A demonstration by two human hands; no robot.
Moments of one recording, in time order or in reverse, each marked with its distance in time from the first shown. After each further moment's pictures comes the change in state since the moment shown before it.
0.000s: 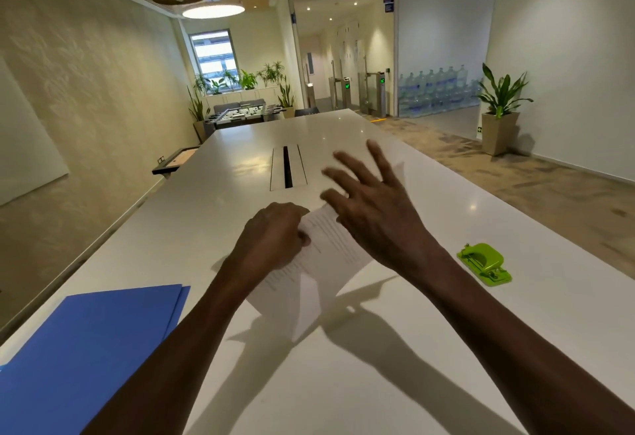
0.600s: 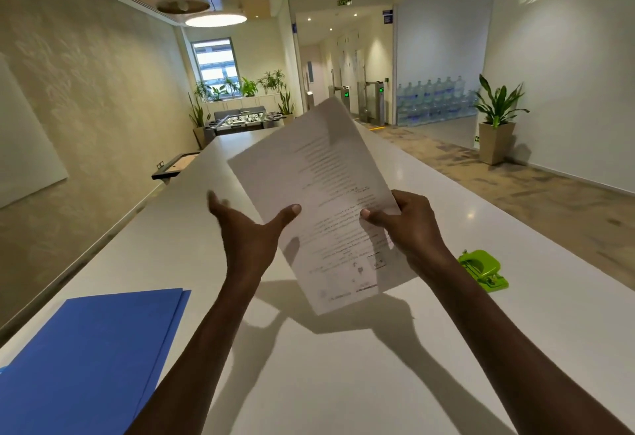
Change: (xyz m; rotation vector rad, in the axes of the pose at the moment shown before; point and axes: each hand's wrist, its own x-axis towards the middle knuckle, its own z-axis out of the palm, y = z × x) left_hand -0.009 -0.020 0.015 -1.004 0.557 -0.423; right_hand -0.029 0.020 0.019 1.180 0.002 1.057
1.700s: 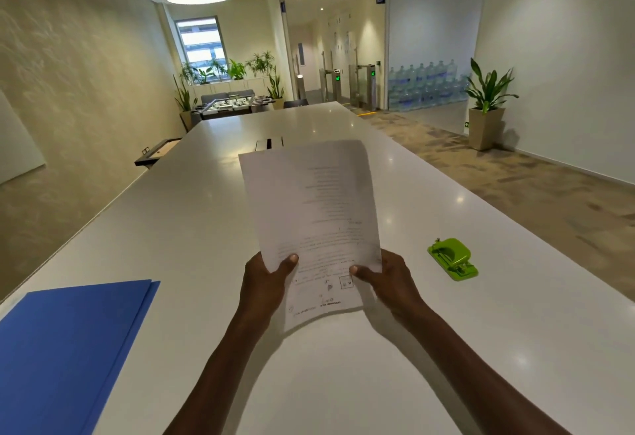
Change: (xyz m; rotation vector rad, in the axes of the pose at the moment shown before) left_hand -0.052 -0.086 0.053 0.022 -0.305 -0.211; right_hand -0.037 0.116 -0.015 0.055 -0.141 0.197
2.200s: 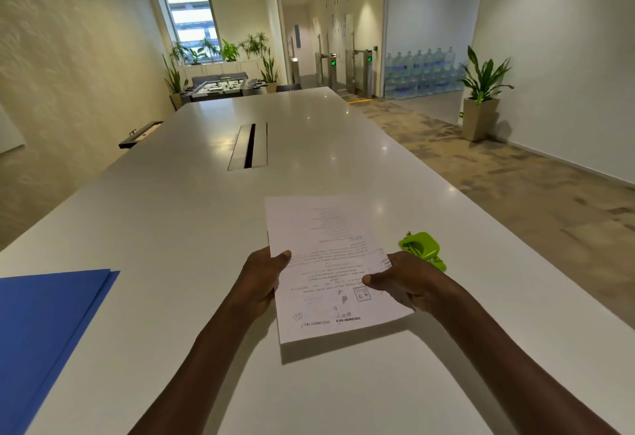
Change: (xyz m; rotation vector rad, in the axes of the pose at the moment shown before) left_hand 0.013 0.000 0.065 -0.208 -0.181 -0.380; right_hand 0.016 0.012 -0.093 0.032 -0.285 0.414
